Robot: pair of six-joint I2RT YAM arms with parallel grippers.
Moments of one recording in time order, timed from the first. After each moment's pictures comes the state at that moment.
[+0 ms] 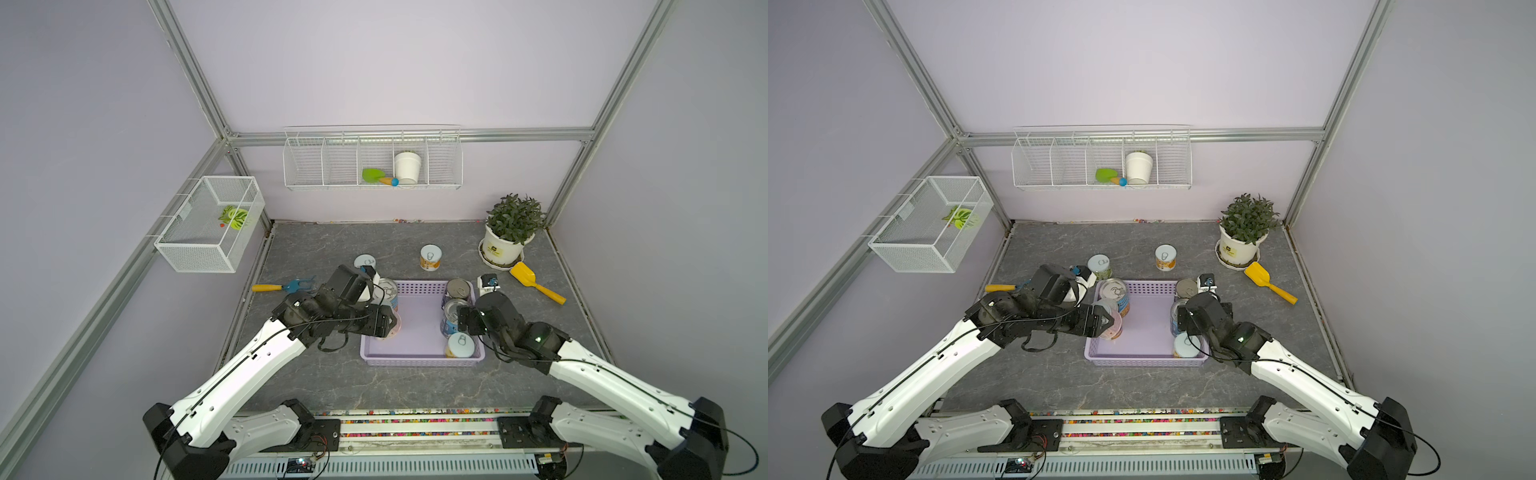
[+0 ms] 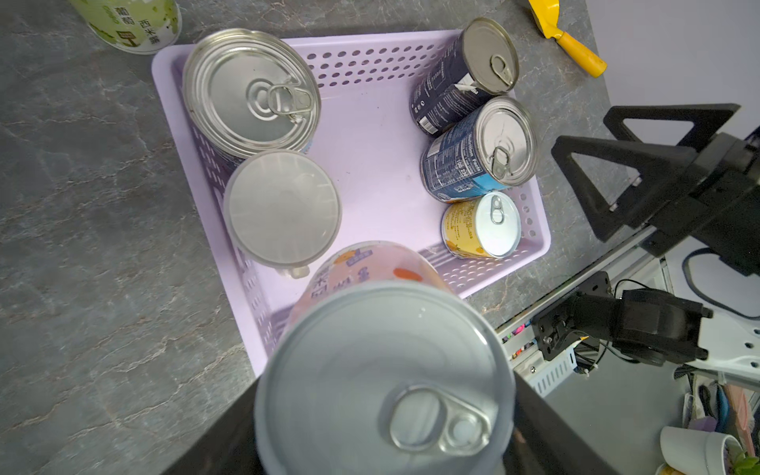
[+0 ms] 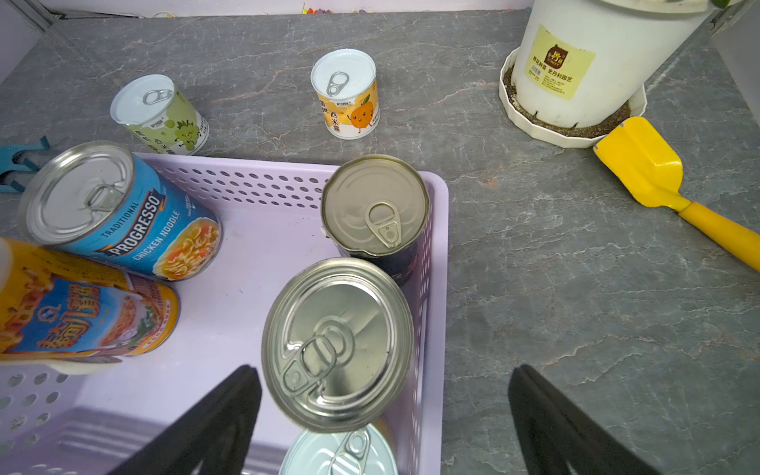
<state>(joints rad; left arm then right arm) -0.78 1.14 1.21 -1.00 0.17 -0.49 0.77 1.01 0.77 -0.54 0.45 0.50</state>
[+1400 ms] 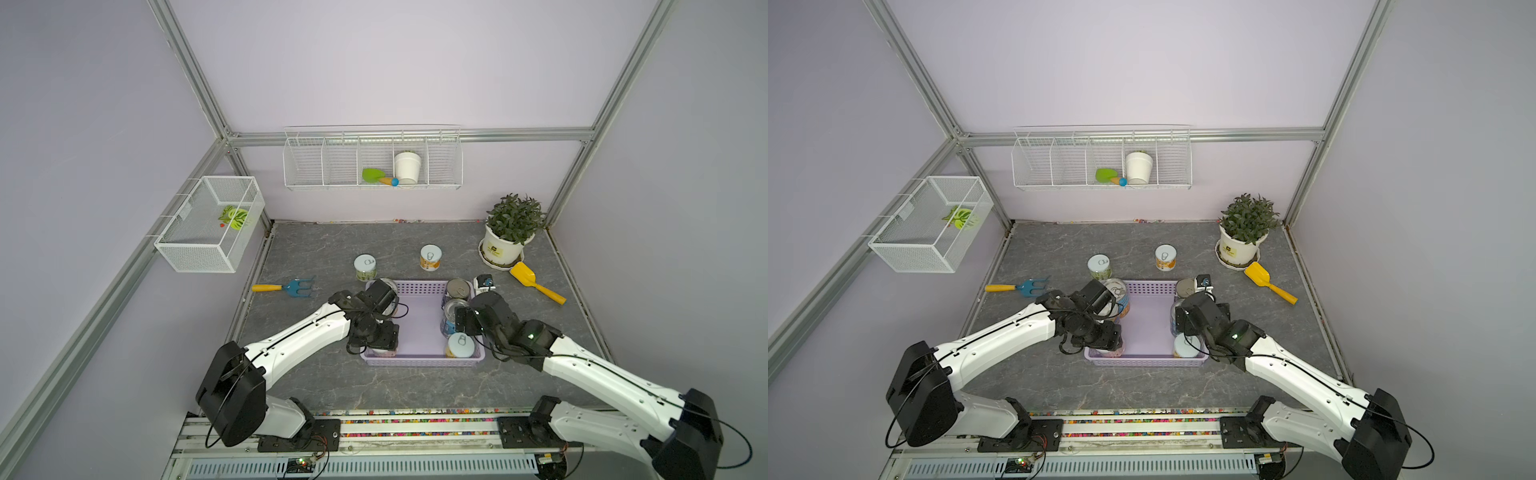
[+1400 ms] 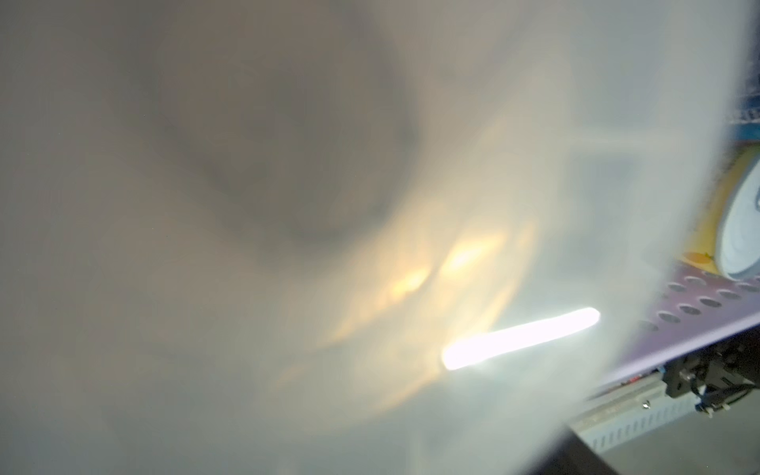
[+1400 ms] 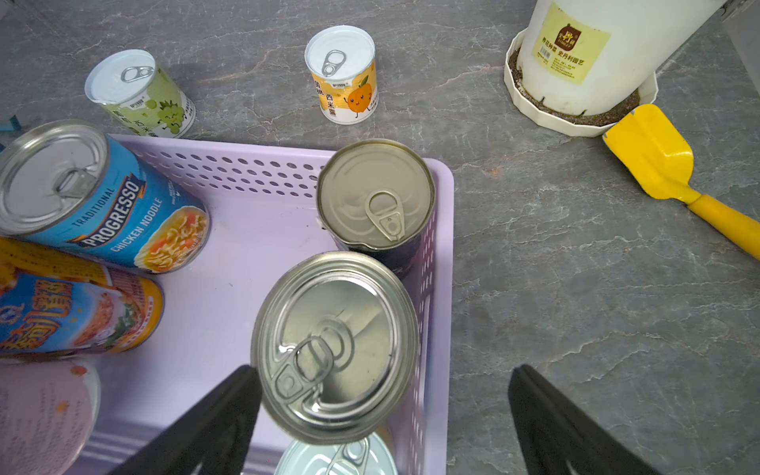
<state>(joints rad) -0.79 1.43 1.04 -0.91 0.12 -0.56 0.77 1.07 0.77 -0.53 0.44 0.51</state>
